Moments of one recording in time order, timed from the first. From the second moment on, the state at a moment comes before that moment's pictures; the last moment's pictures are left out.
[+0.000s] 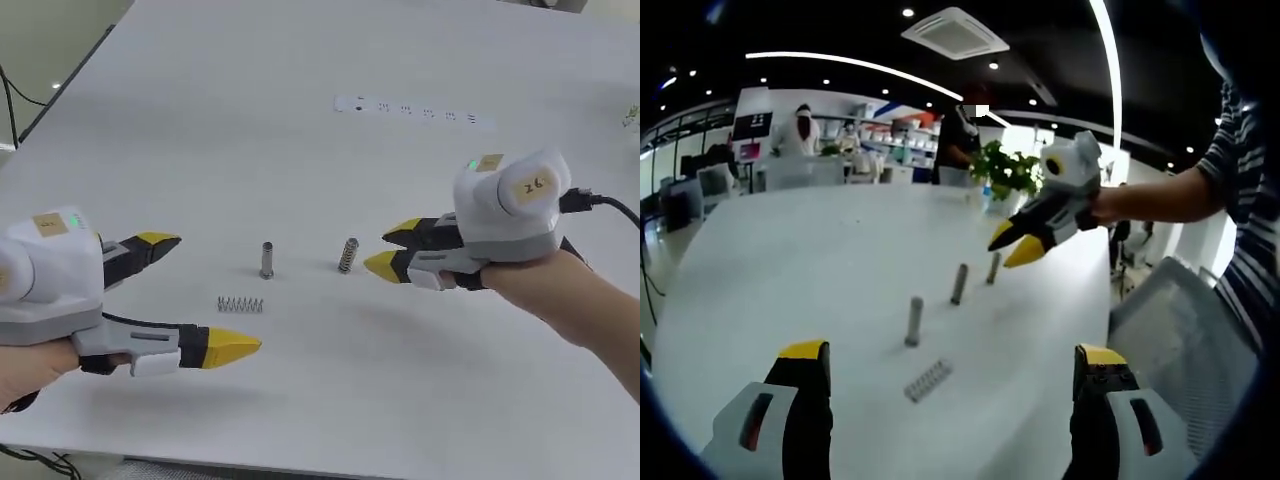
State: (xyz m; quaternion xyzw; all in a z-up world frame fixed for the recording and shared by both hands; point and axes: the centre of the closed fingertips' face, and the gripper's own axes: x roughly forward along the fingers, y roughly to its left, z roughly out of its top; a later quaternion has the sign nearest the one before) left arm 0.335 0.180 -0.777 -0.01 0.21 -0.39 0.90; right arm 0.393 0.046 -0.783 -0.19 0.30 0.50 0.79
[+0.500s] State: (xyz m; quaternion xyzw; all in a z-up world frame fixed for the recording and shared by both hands) left arm 0.332 0.180 -0.781 -0.01 0.22 -0.39 0.89; right arm 0.372 0.036 -0.803 -0.17 0.32 0.50 0.78
